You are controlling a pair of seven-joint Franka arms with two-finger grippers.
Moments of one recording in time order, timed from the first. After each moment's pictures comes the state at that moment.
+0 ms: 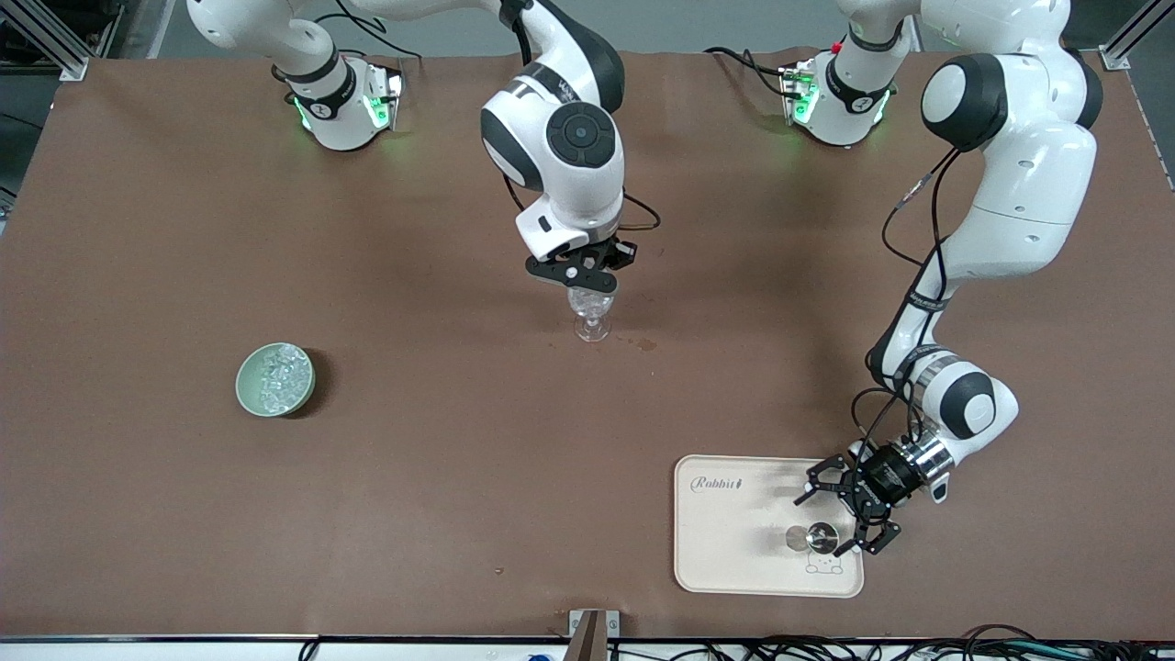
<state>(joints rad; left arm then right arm) 0.13 1.06 -0.23 -1.31 -1.71 2.24 -0.73 0.92 0.55 -0.11 -1.41 0.14 1.91 1.05</state>
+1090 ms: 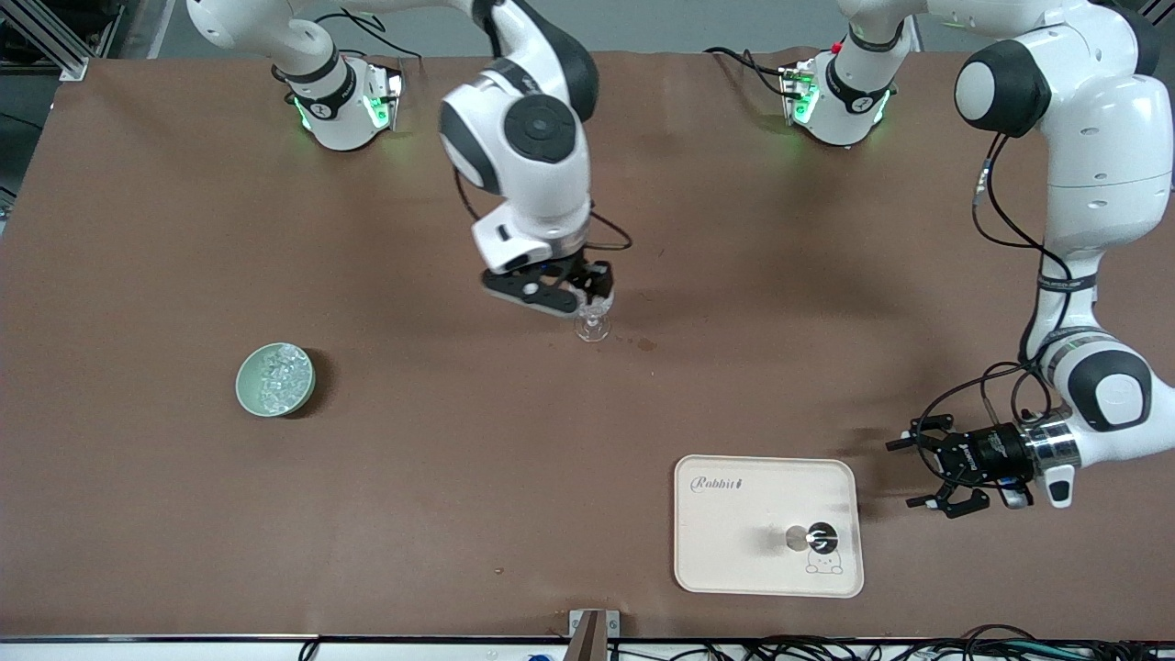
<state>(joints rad) 0.16 0.96 0.08 -1.21 -1.19 1.79 -0.58 0.89 0.47 -0.25 -1.36 0.05 1.87 1.02</state>
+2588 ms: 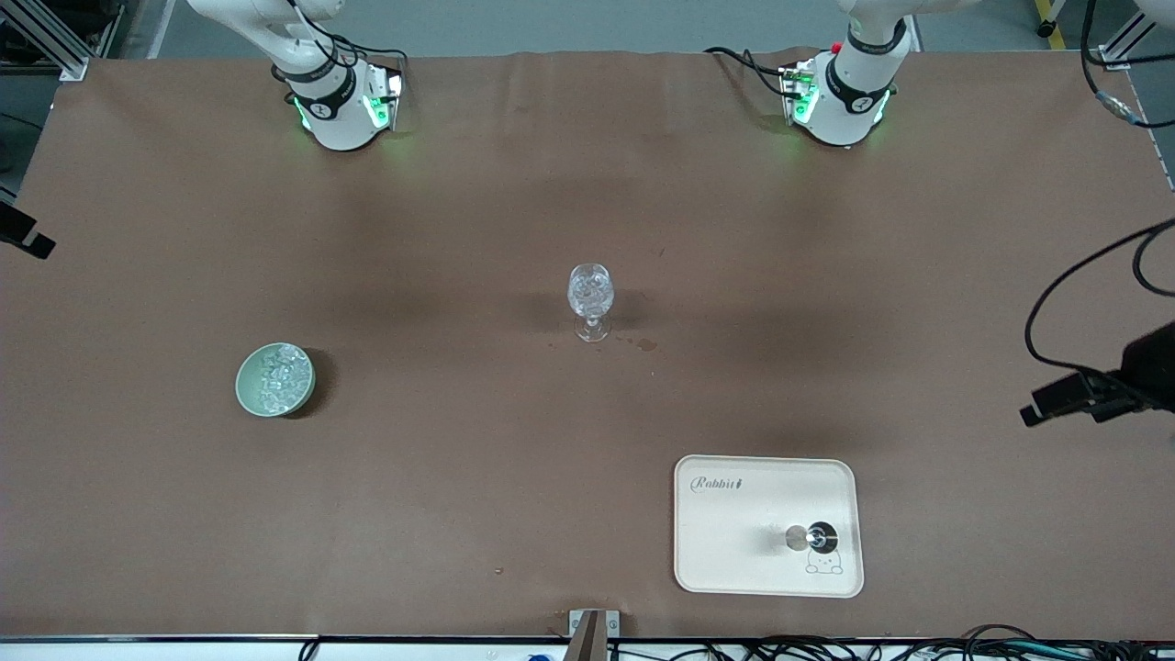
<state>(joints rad) 0.05 0.36 -0.03 -1.32 -0.16 1.84 0.02 -0.02 0.05 -0.11 -1.39 0.03 1.48 0.14</state>
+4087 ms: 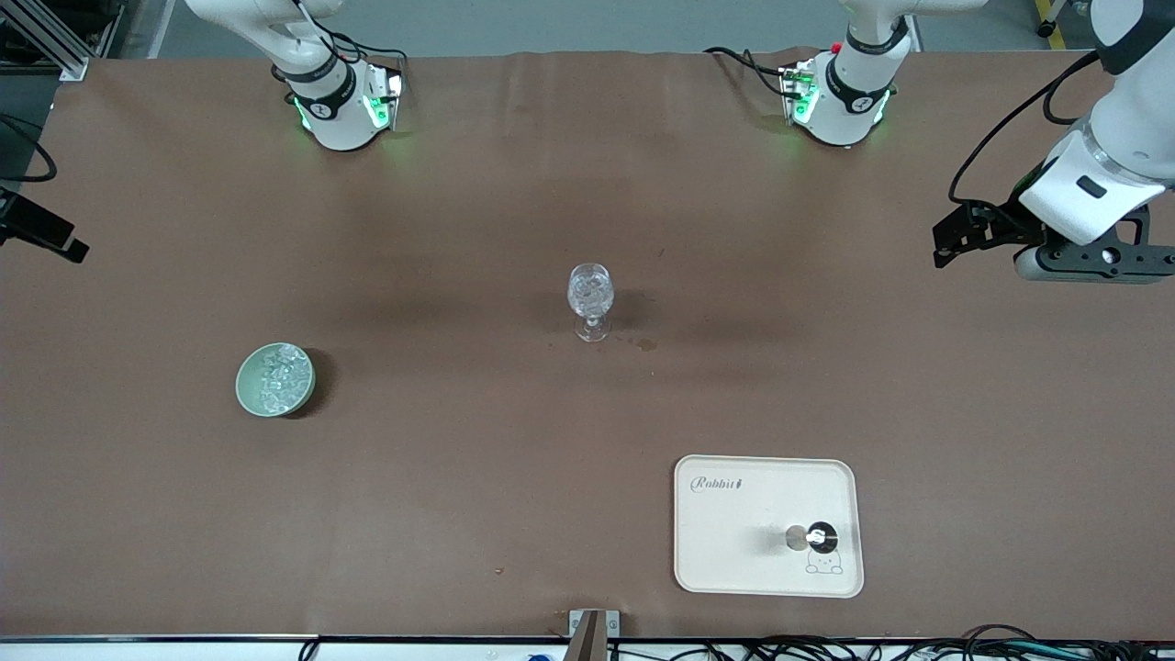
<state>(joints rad) -0.08 -0.03 -0.07 -1.70 -0.01 1.71 -0.08 0.06 0.05 -0.15 -1.41 0.02 1.47 0.14</state>
